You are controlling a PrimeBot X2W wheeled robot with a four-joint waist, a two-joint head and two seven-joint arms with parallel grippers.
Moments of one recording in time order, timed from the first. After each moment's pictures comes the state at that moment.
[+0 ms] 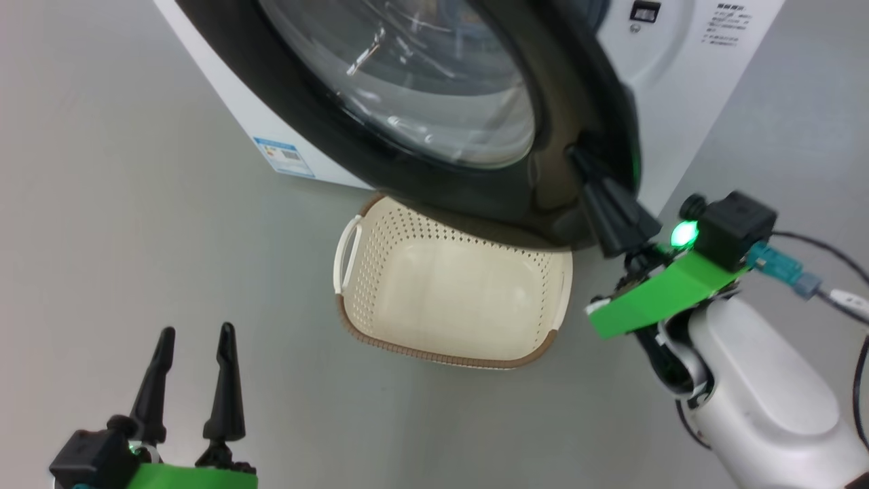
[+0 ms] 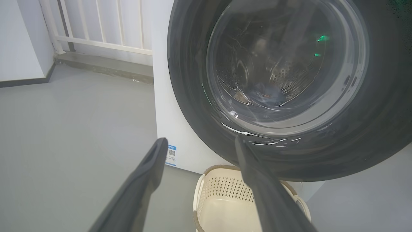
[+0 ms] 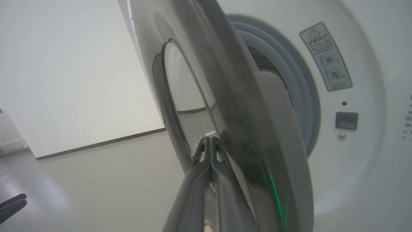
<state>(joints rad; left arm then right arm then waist) -0.07 0.04 0.01 0.13 -0.32 -0.13 -0.26 -0.55 -0.20 0.43 0.26 0.50 0.13 -0.25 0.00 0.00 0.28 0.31</state>
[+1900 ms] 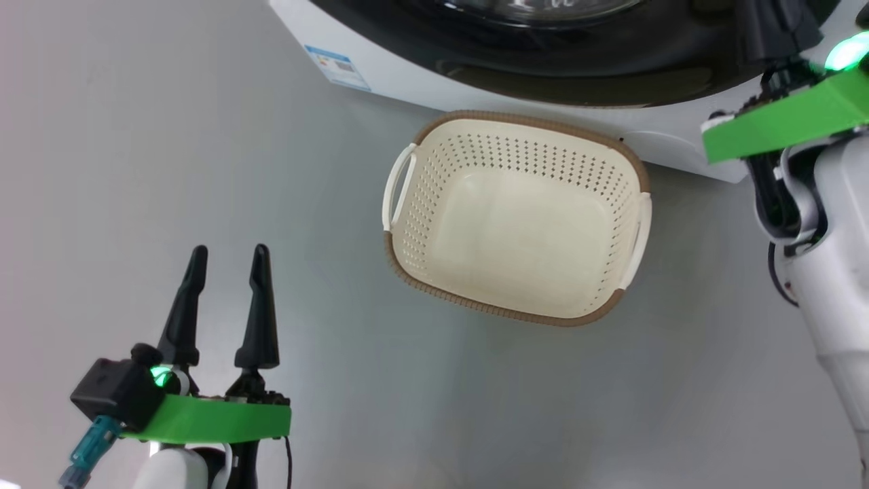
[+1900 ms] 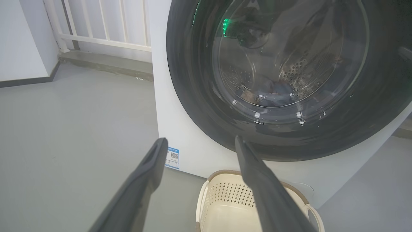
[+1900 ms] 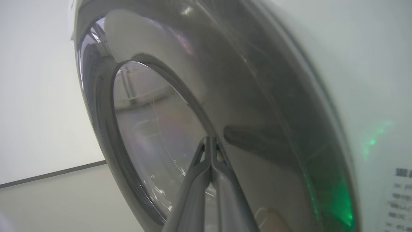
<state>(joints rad) -0.23 0.03 -0.10 0.12 -0.38 -0.13 -0.26 -0.86 -0.28 0.26 0.37 0.45 0.13 -0.26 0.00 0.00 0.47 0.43</state>
